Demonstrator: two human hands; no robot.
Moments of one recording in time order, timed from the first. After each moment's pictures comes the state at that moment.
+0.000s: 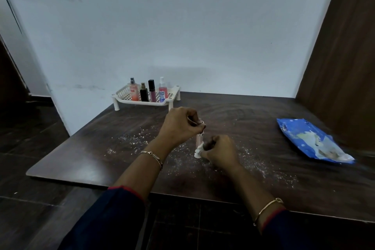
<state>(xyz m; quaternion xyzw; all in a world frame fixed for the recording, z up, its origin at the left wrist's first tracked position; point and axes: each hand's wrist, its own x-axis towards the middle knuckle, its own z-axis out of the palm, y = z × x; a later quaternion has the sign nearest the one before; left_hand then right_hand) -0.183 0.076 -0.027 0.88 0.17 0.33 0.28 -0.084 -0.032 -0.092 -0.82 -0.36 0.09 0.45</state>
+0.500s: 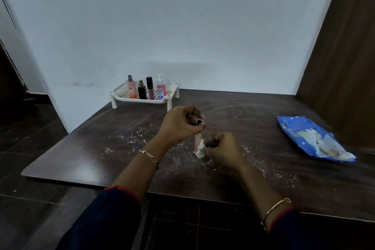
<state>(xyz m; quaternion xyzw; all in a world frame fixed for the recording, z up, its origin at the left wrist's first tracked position) -0.181 0.075 -0.030 0.86 0.17 0.32 0.37 -0.073 -0.039 -0.094 -0.73 -0.38 0.18 0.54</state>
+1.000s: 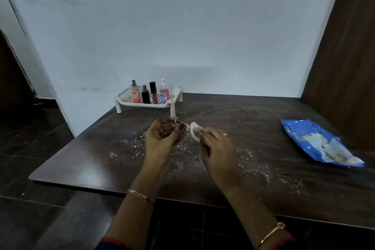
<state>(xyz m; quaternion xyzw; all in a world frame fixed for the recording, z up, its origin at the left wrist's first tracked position) -0.218 0.062 -0.053 0.53 0.19 0.47 0.68 -0.117 -0.043 -0.080 -0.70 -0.51 -0.26 0.42</state>
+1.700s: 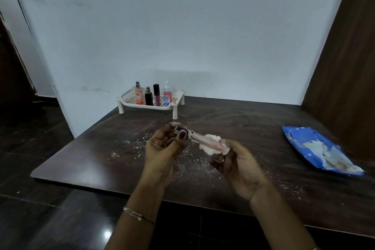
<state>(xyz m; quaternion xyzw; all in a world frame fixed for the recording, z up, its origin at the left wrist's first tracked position) -0.236 0.039 -0.048 0.42 0.09 0.46 0.78 -0.115 -0.080 -0.051 -0.44 -0.22 0.45 0.75</state>
